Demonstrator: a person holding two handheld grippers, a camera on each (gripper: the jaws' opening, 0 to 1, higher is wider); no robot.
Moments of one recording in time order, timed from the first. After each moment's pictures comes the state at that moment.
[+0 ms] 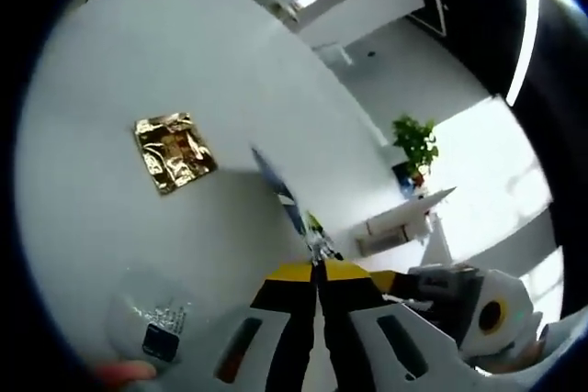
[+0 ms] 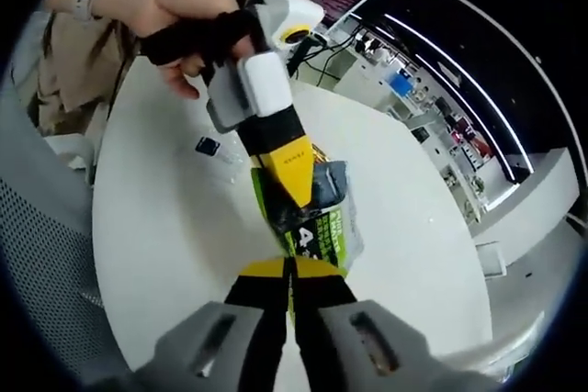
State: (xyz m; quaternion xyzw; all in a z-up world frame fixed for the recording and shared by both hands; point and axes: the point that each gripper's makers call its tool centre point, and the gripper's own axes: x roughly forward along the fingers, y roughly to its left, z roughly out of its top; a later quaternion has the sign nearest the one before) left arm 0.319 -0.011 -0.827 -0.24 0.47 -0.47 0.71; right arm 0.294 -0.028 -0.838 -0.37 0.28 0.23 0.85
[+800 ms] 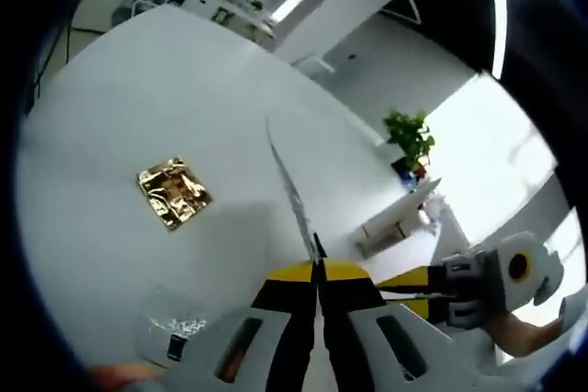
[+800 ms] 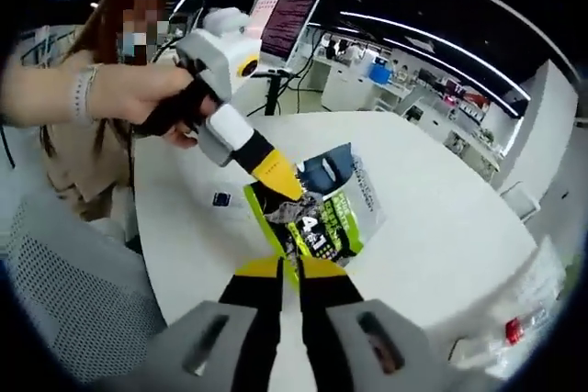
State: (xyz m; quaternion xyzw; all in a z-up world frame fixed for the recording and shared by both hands) left arm 0.322 0.001 -0.801 -0.19 0.41 -0.49 0.75; right arm 0.266 -0.027 -0.794 -0.16 0.27 0.22 0.92
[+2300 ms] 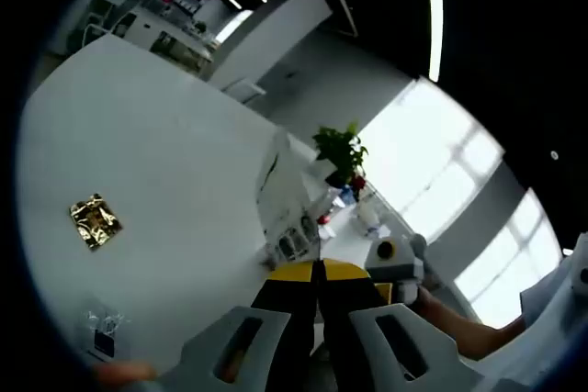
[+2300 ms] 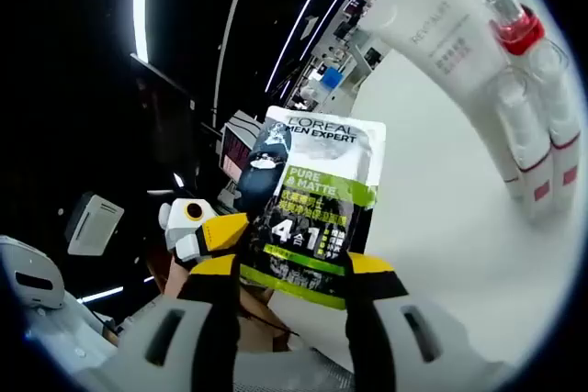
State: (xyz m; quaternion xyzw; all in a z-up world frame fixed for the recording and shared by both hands) left arm 0.261 -0.037 -0.709 -0.23 0.32 -0.60 0.70; right arm 0.229 -0.050 -0.748 0.43 0.18 0.25 0.85
